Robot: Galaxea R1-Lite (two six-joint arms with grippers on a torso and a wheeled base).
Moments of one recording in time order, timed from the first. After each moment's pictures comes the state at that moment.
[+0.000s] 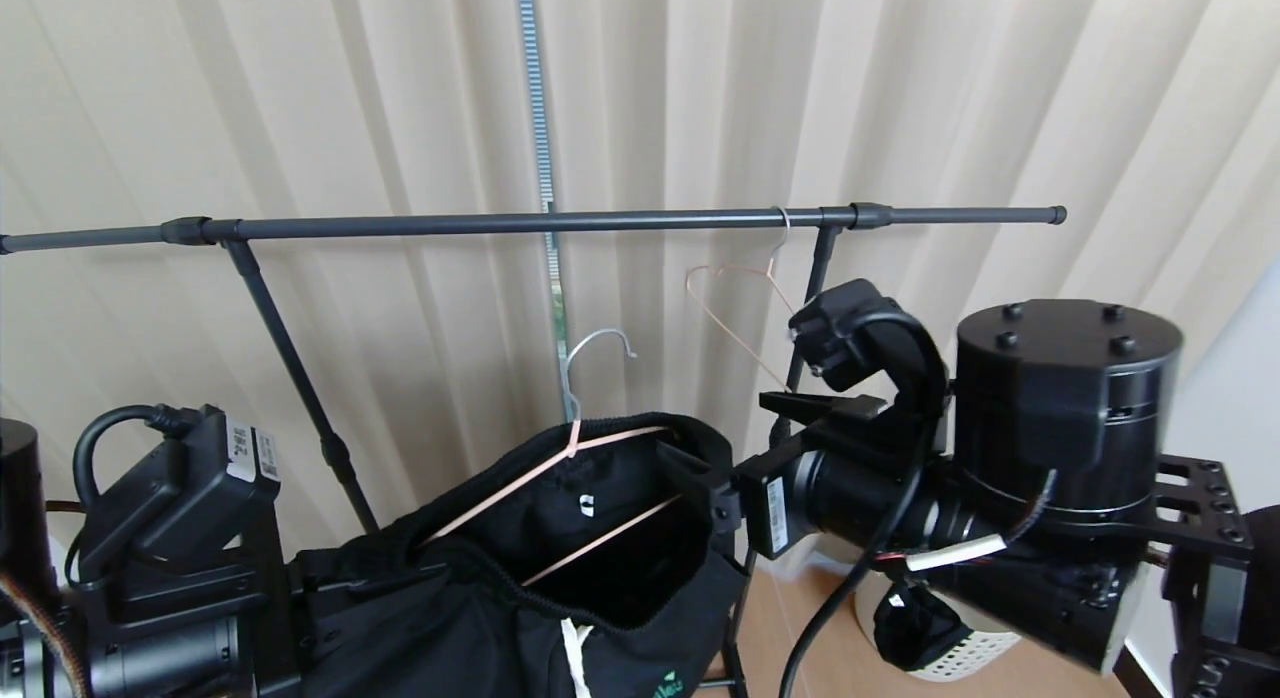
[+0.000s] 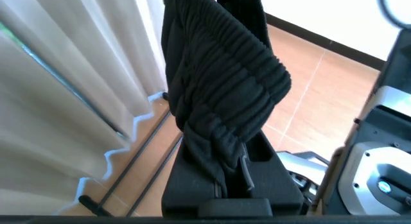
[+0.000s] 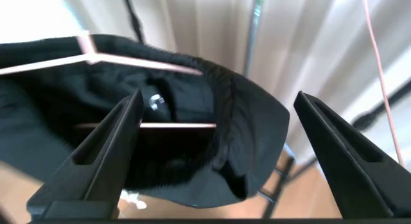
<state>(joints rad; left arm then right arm) -0.38 1.20 -0.41 -0.39 -0.48 0.28 0.89 1.64 -0.83 -0.51 -0.26 0.14</state>
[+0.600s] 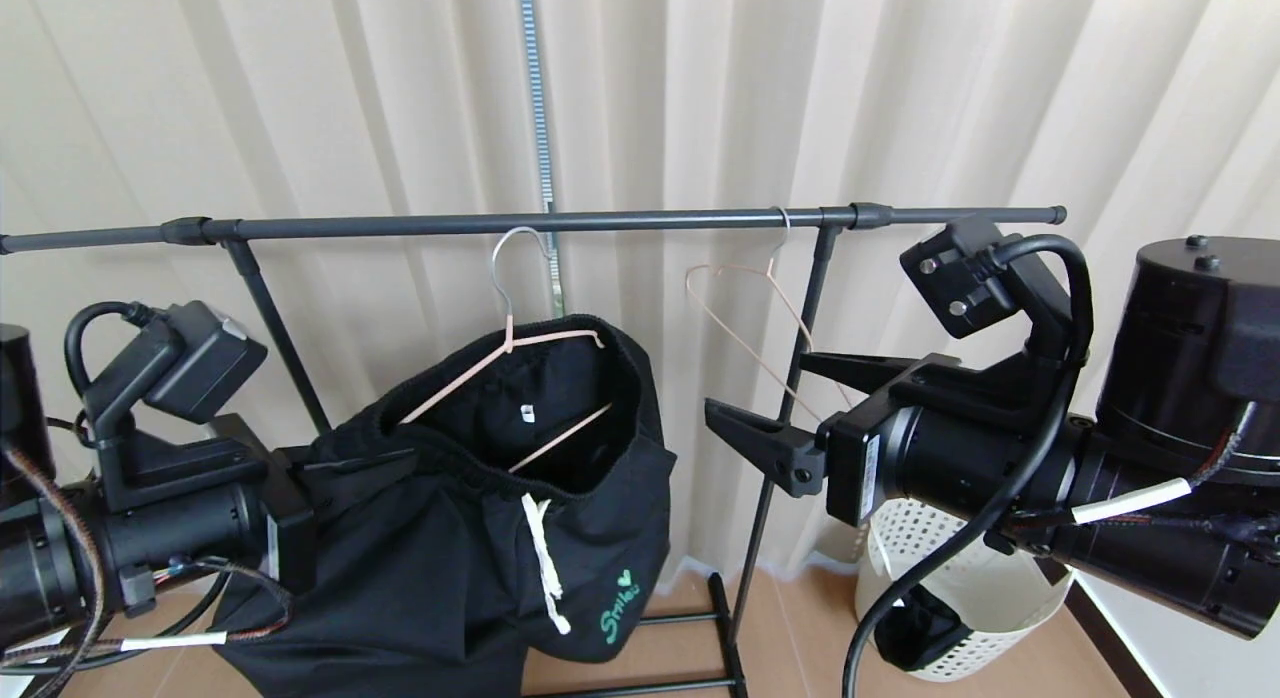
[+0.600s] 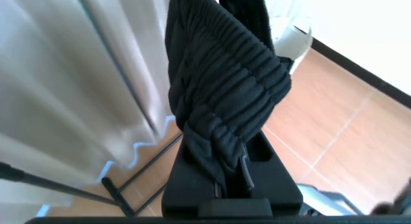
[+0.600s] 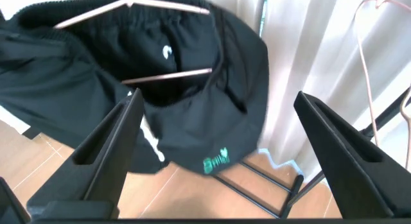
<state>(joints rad) -0.28 1.28 -0.55 -0.40 -0.36 0.19 0.81 1.53 -0.80 -0.51 -0.12 0.14</state>
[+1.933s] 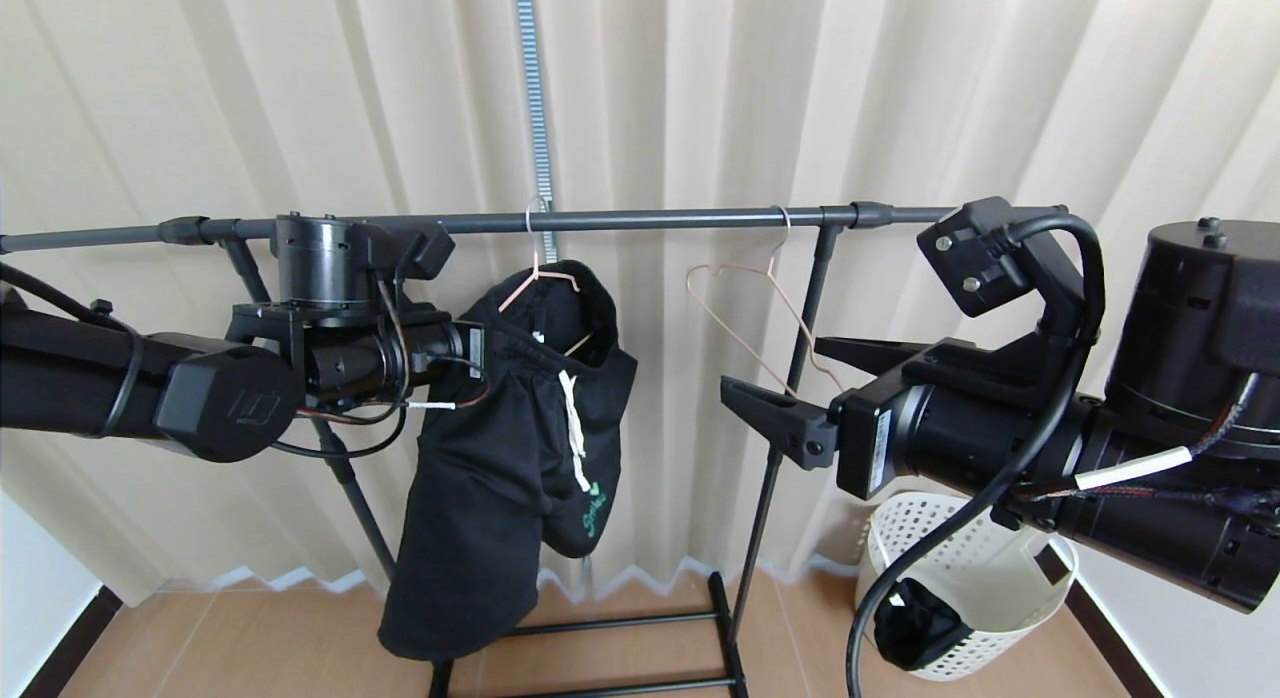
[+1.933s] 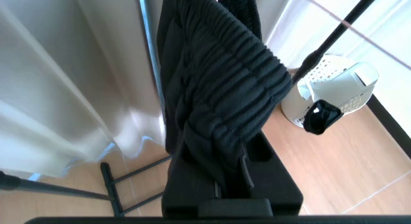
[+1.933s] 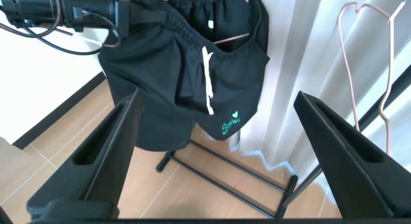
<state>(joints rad) -0.27 1.89 -1.12 -0.40 -0.12 -0.01 0.77 1.52 -0.81 -0.51 -0.12 0.14</state>
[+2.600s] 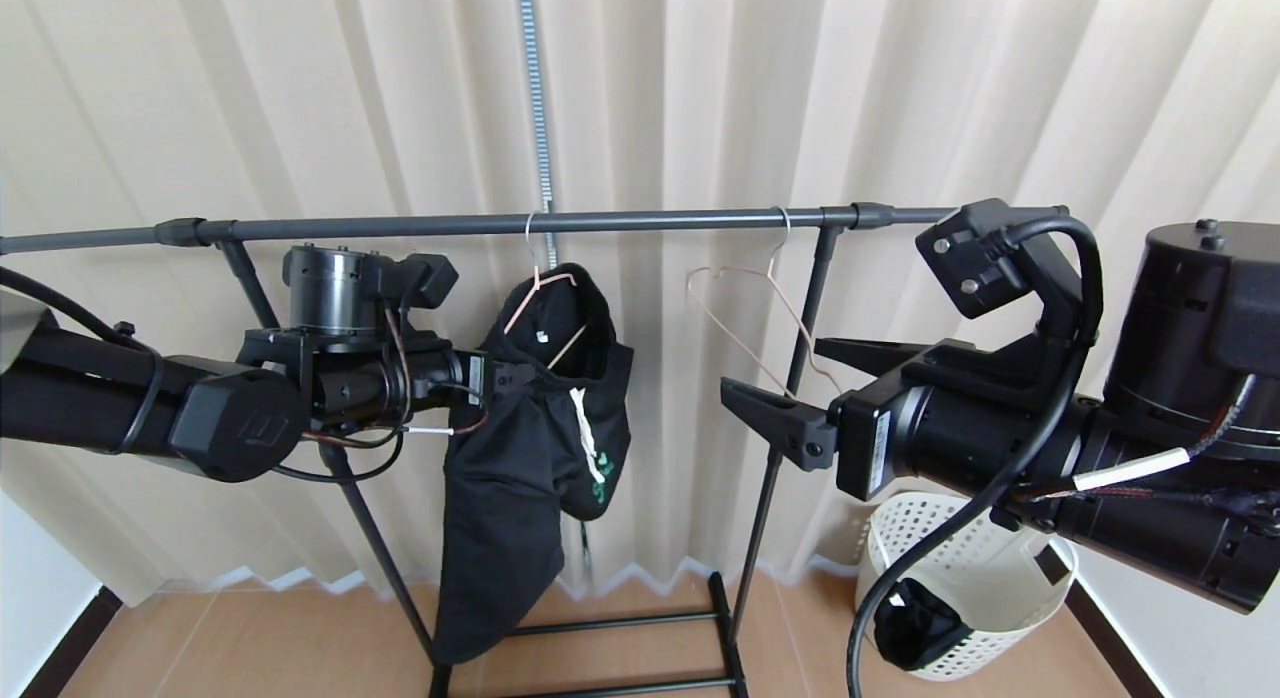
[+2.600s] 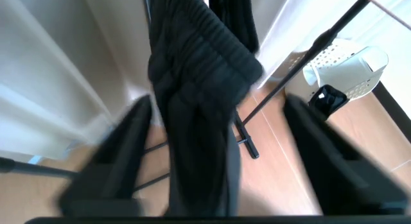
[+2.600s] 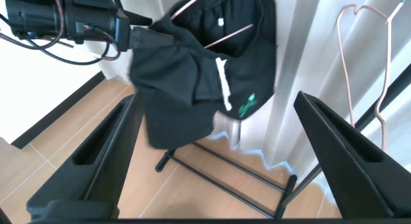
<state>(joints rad) -0.27 1.90 -1.06 -0.40 -0.12 -0.01 0.77 1.52 -0.81 -0.51 -0.12 0.13</state>
